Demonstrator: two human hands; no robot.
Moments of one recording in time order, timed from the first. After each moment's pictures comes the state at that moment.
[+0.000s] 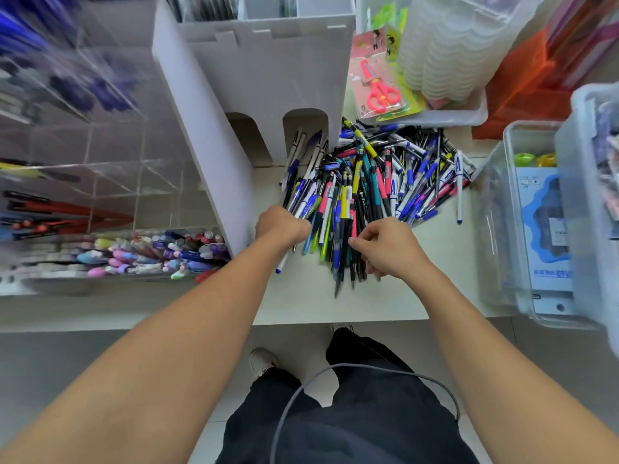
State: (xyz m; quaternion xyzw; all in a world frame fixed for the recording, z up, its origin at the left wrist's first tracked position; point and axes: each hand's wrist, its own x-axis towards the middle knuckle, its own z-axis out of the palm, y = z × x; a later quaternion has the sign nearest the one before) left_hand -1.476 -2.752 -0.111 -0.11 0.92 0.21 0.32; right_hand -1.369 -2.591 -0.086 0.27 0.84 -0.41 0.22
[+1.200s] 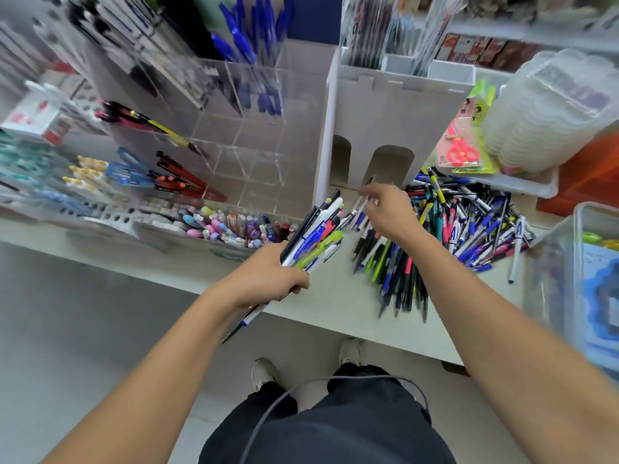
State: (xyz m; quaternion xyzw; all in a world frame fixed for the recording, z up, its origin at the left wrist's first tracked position) left_hand -1.394 -2.900 0.001 -0.05 0.81 0.45 0.36; right_hand -1.479 -2.659 -0.070 0.04 0.93 -0.34 0.11
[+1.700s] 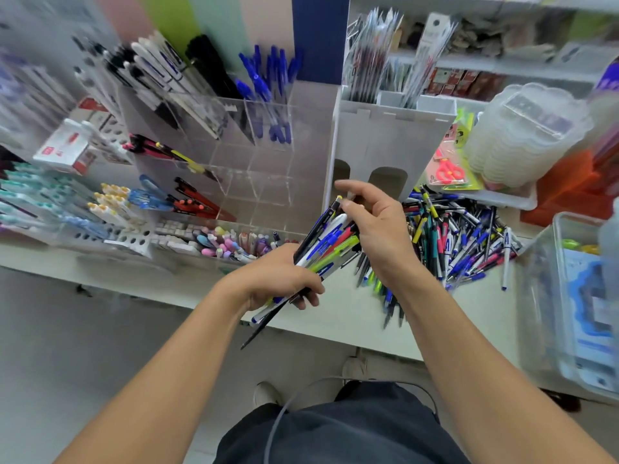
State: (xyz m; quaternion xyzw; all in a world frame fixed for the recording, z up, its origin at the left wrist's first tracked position) left_hand -1.407 -2.907 0.026 0.00 0.75 0.51 0.41; right_hand -1.412 -2.732 0.029 0.11 0.69 -0.72 0.01
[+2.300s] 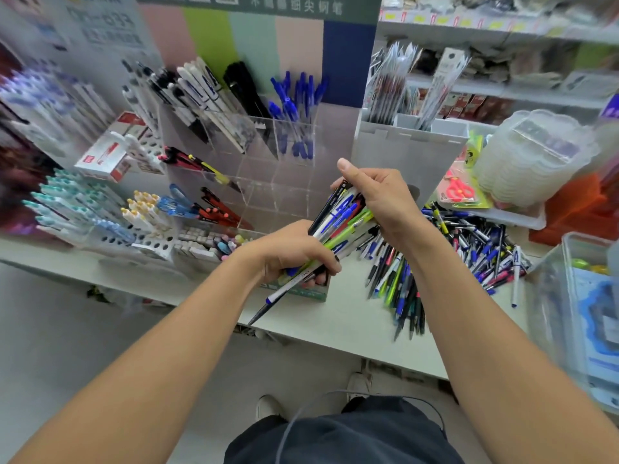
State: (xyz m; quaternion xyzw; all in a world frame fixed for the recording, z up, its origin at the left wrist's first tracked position) left_hand -1.436 -2.915 0.061 0.03 0.72 0.56 0.42; right_hand -1.458 -2.742 0.069 0.07 0.72 -0.68 0.05
